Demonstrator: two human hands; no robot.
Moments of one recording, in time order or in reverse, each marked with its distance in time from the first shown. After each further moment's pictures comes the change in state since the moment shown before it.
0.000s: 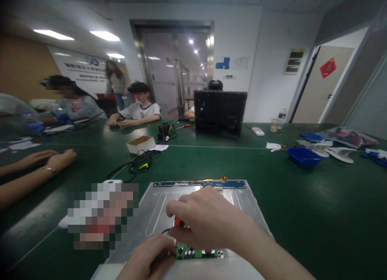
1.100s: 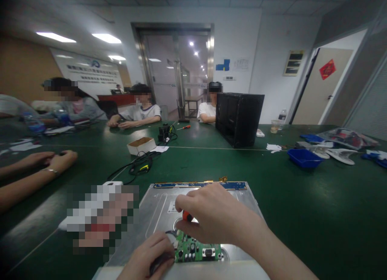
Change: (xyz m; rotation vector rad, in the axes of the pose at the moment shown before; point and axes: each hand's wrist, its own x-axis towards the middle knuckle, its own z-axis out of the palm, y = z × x) left_hand 0.000 -0.002 -0.001 -0.009 -0.050 -0.075; right_hand -0.003 0.006 -0.009 -0.023 0.035 0.062
